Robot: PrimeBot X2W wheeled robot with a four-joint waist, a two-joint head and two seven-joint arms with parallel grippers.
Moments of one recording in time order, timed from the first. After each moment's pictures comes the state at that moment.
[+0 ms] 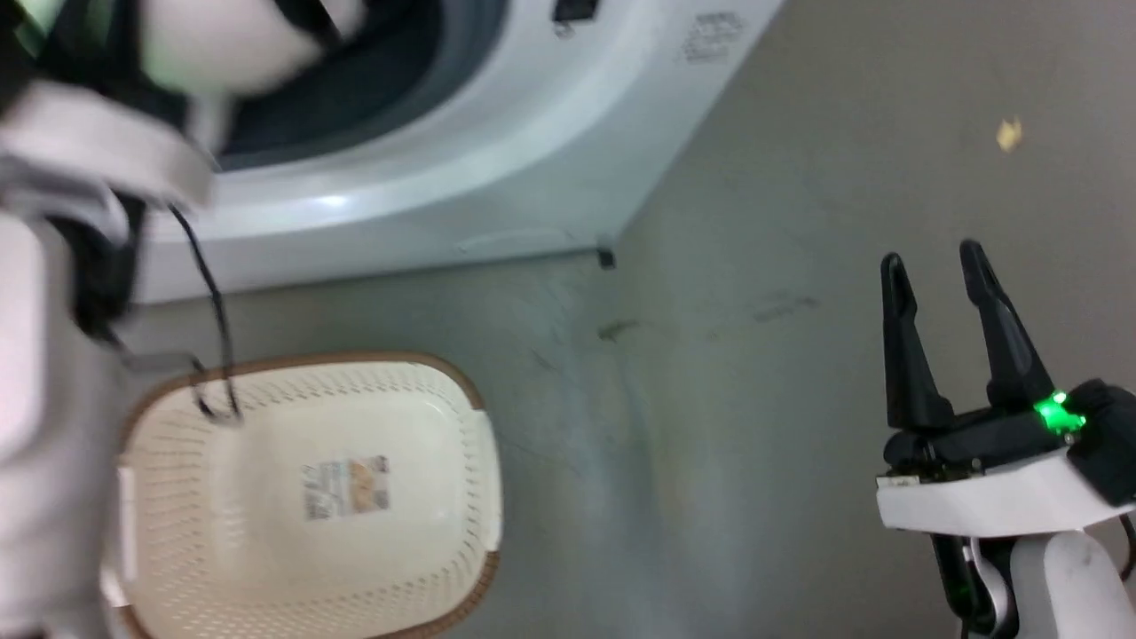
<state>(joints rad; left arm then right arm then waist) -0.83 0.40 -0.07 0.24 -0.22 -0.10 -0.06 -0.20 -0.05 0.05 -0.10 0.25 0.13 -0.26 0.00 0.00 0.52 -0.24</state>
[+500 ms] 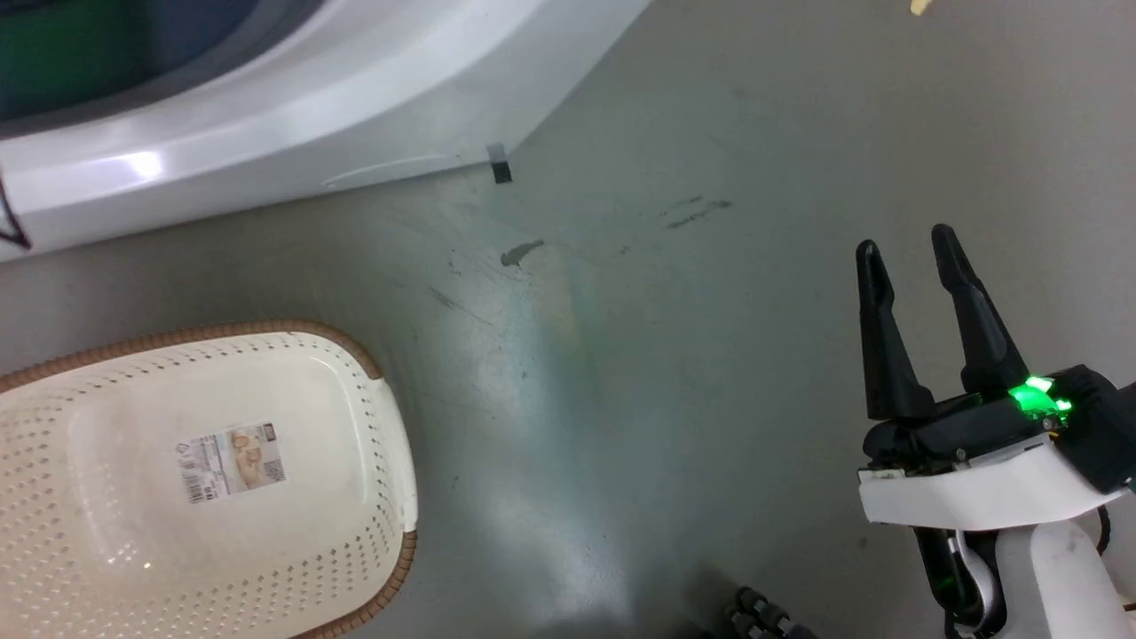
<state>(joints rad) -1.30 0.55 -0.12 0.66 -0.13 -0.11 0.10 -0.23 -0.05 0.09 -0.09 0.31 0.13 -0.26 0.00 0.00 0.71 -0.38</state>
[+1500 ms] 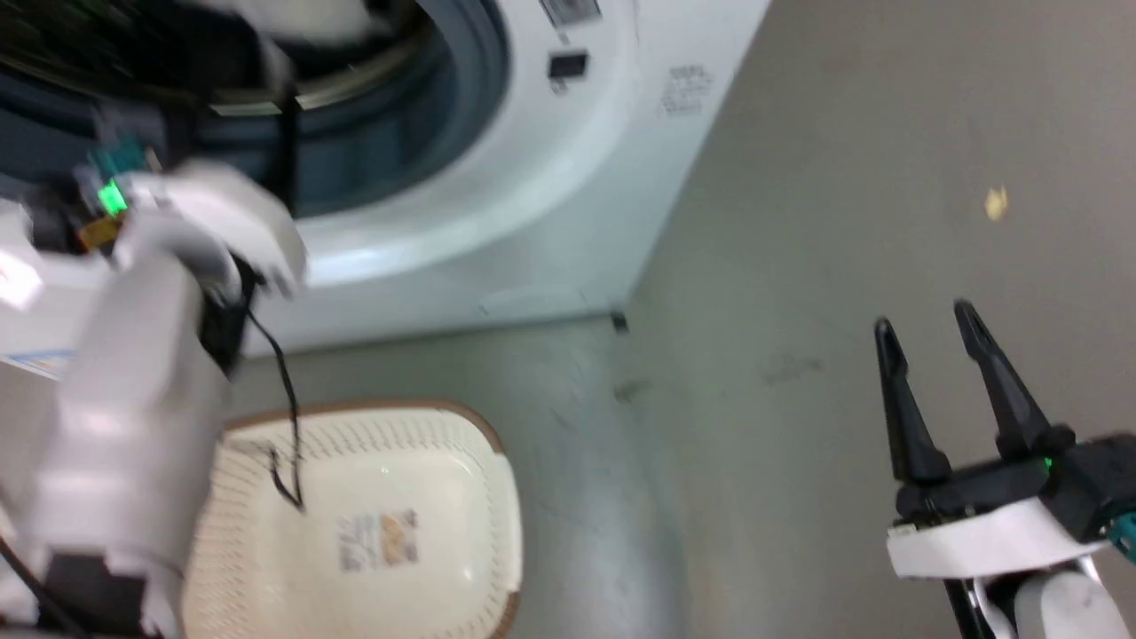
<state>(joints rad) -1.01 0.32 -0.28 0.95 -0.31 -0.13 -0.24 -0.14 -0.05 -0.01 -0.05 0.08 0.13 -0.26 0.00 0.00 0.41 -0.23</state>
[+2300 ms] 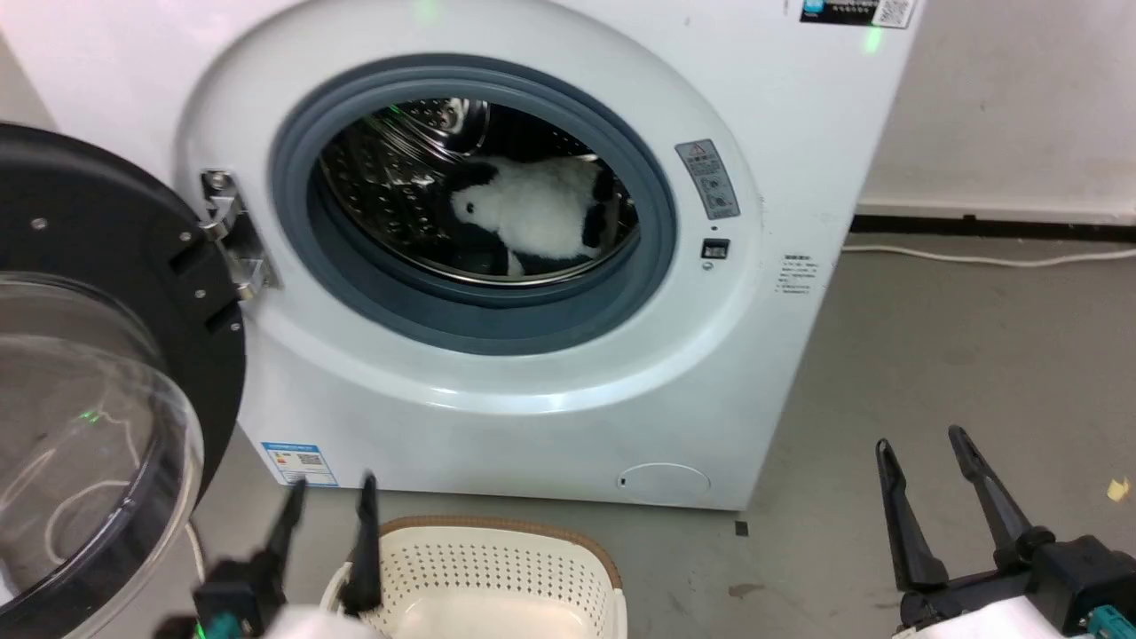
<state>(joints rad) 0.00 0.18 -0.12 0.15 -0.31 0.03 -0.26 0.06 -0.05 -0.04 -0.03 0.06 0.13 -0.26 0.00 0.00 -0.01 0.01</state>
